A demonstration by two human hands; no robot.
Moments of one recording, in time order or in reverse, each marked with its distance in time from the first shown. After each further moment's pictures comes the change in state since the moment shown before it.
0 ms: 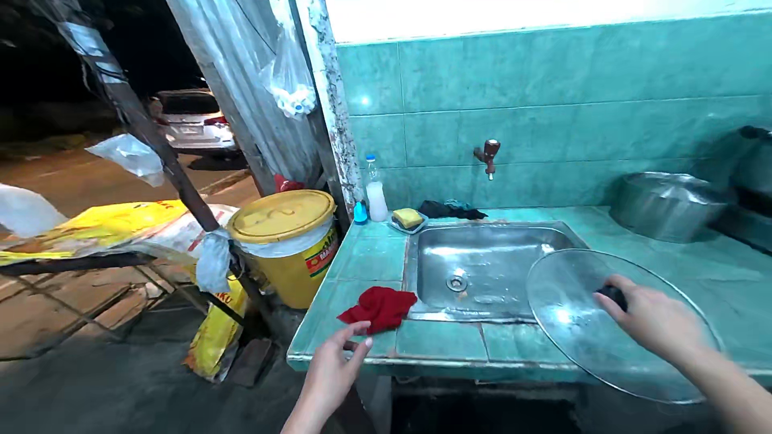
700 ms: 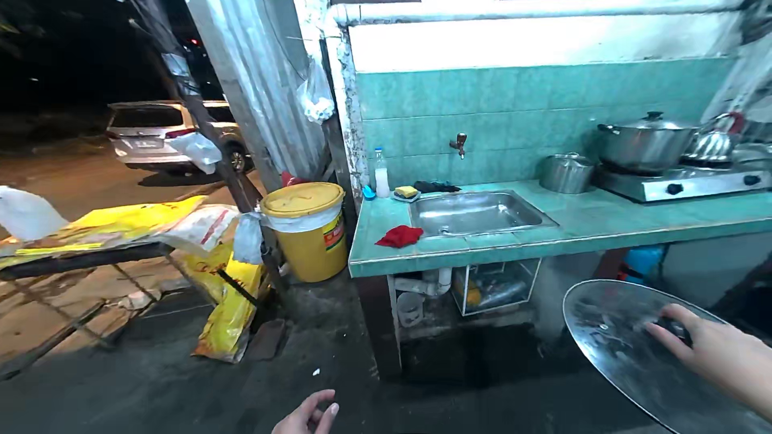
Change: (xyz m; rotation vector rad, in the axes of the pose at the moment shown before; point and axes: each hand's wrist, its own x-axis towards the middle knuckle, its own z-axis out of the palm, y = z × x) left_hand -0.374 -0.116 -0.139 0.147 -0.137 -0.121; right_hand -0.451 0.007 -0.048 -0.072 -0.008 0.203
